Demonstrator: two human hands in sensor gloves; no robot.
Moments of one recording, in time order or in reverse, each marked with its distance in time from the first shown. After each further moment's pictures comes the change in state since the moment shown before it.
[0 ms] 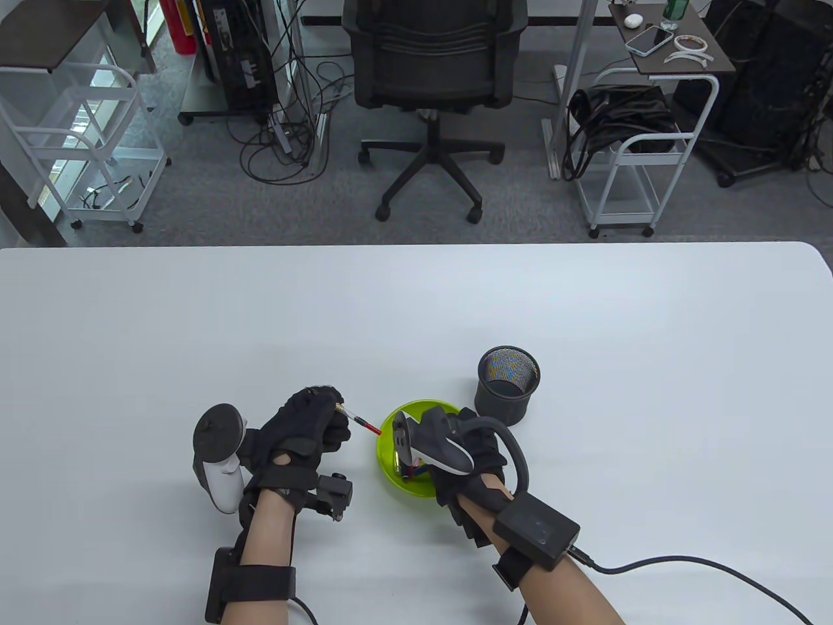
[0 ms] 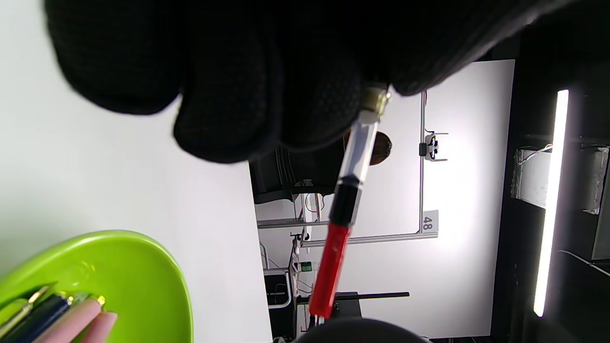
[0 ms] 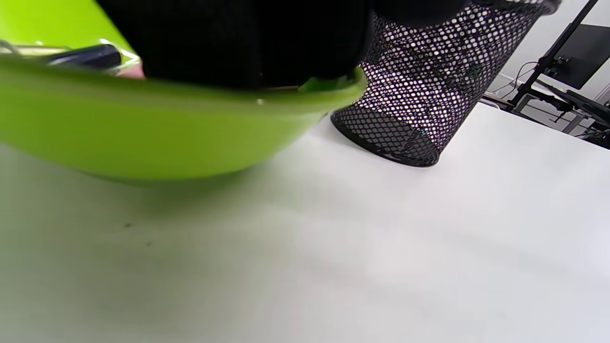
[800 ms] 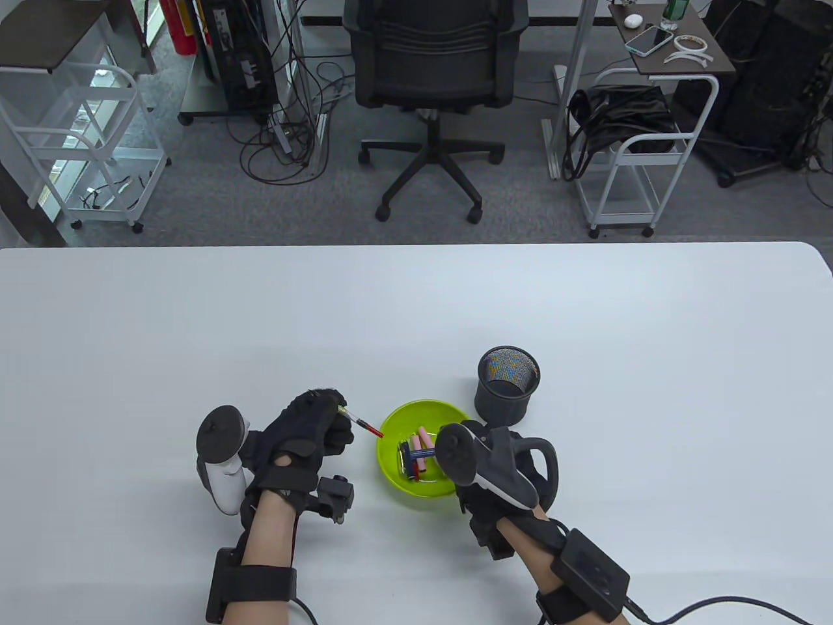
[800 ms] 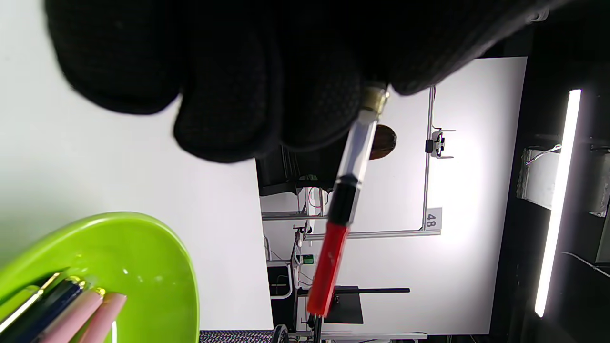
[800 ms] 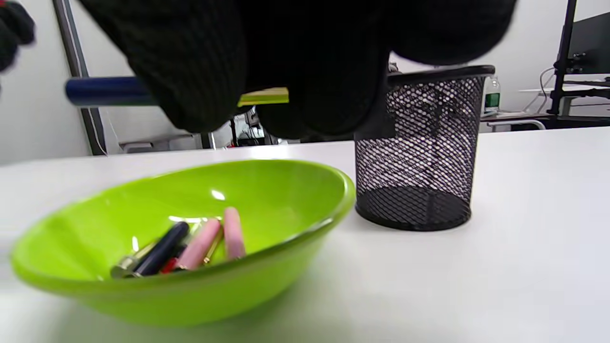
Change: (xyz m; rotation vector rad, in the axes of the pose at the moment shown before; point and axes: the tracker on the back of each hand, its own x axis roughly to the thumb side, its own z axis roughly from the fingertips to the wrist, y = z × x) left_hand -0.005 -0.004 0.000 -0.018 0.022 -0.007; right_hand -0.051 -0.012 0.054 -0.363 -0.089 -0.391
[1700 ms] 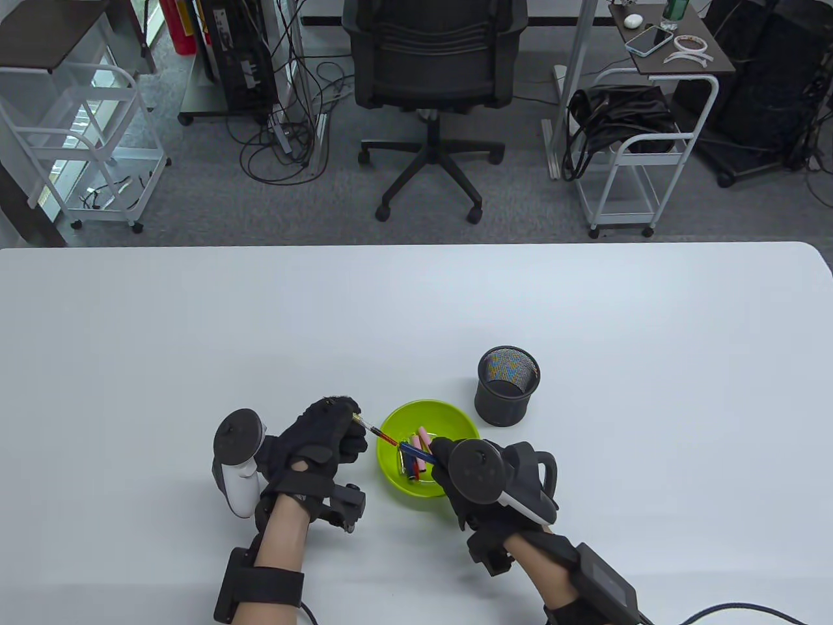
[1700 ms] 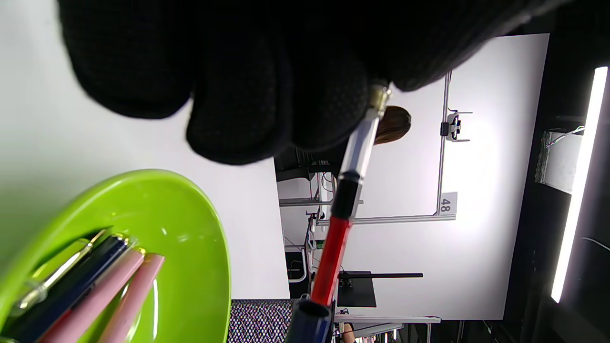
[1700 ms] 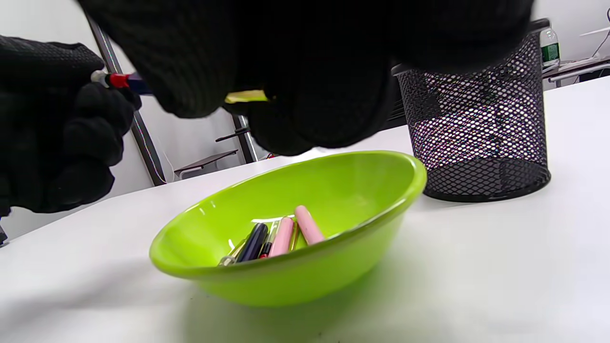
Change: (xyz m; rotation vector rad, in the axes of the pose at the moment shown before) left_hand -0.011 -0.016 0.000 -0.046 0.034 -0.016; right_hand -0.004 0.009 0.010 0.018 -0.086 -0.187
